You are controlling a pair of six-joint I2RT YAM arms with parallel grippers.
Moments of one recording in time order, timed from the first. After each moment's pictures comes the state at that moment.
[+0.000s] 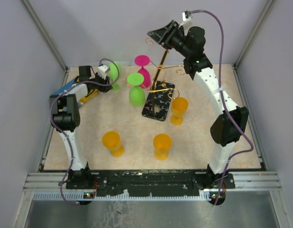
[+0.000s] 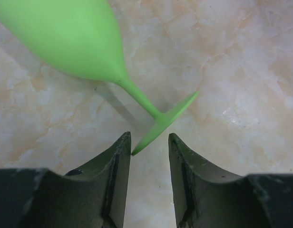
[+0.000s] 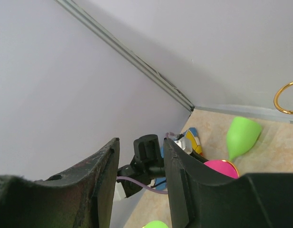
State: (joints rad) left arm 0.02 2.15 1.55 -0.08 0.61 0.46; right arm 0.36 1.86 1.94 0.10 -0.42 0.88
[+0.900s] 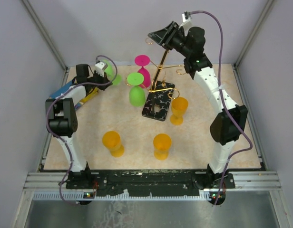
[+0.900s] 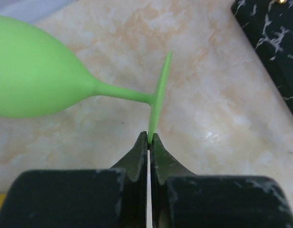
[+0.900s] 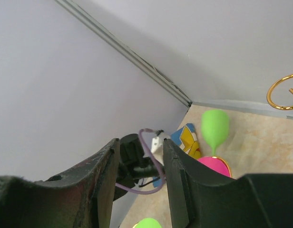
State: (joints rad) left arm 0.01 2.06 1.44 0.03 0.67 0.32; right arm 0.35 1.88 1.94 0.10 -0.44 0.88
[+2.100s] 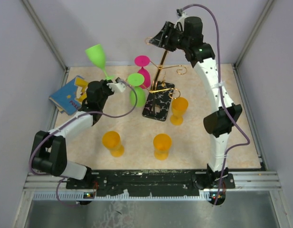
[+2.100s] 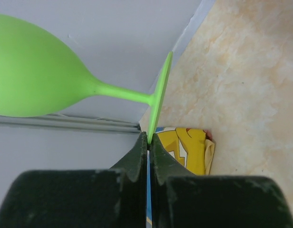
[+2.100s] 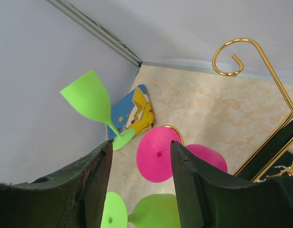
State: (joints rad) left arm -0.33 1.44 0.87 0.39 -0.21 1.04; right arm 0.34 2.05 2.41 -0.55 -0.43 0.59
